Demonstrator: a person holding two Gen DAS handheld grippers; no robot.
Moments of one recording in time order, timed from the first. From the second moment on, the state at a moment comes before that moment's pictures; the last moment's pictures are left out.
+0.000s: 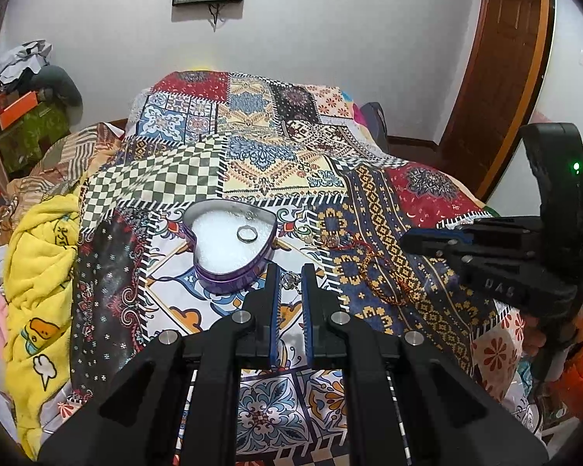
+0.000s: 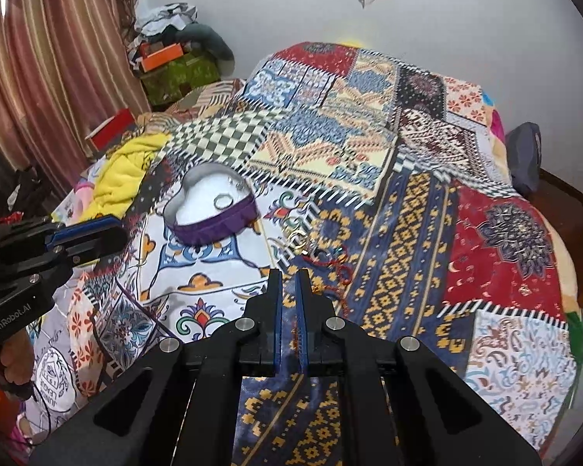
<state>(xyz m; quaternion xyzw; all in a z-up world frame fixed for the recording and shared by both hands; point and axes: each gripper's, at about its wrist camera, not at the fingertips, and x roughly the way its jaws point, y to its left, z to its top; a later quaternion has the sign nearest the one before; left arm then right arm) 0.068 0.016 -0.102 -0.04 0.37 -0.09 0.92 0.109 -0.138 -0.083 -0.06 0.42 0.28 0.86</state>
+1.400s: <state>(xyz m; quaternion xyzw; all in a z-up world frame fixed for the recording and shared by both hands) 0.073 0.026 -0.110 -0.05 0.38 -0.08 0.92 0.136 -0.143 -0.137 -0.03 0.49 0.25 0.83</state>
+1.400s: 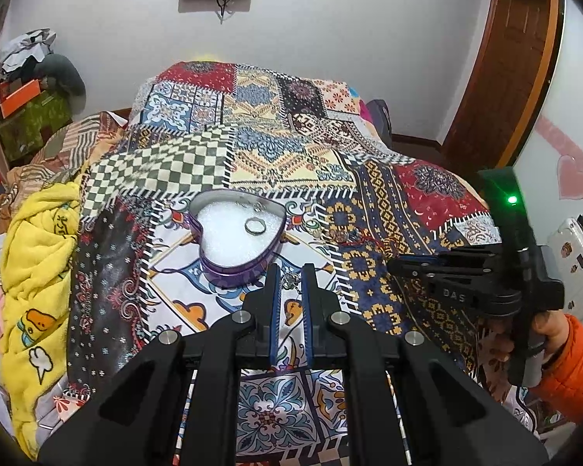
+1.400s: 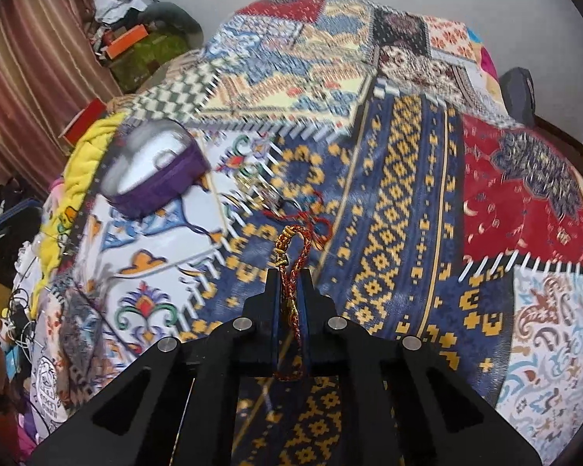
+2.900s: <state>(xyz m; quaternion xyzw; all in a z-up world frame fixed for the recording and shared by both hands) 0.194 0.095 -0.134 -0.09 0.41 -0.09 0.90 0.185 -0.008 -0.124 -0.04 0.47 0.36 0.80</state>
